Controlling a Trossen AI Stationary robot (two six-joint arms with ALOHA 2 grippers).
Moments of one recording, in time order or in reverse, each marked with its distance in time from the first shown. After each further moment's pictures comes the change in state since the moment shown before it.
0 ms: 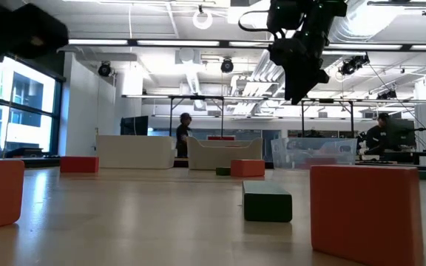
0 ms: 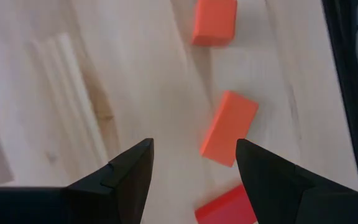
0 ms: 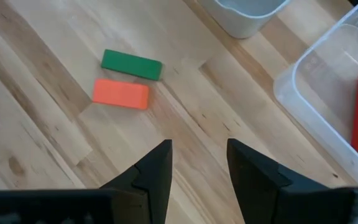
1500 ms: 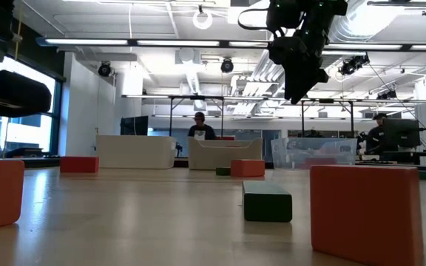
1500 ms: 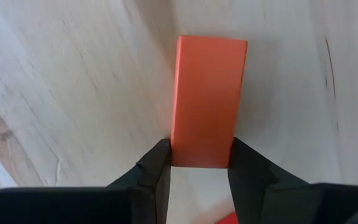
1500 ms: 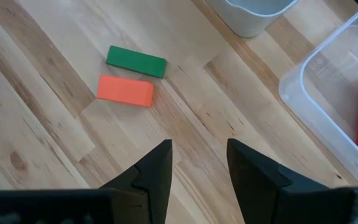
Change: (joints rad) left arm -0.007 0.253 0.016 0.074 0.112 0.089; right arm 0.022 0.000 0.000 -0.001 0.003 -0.001
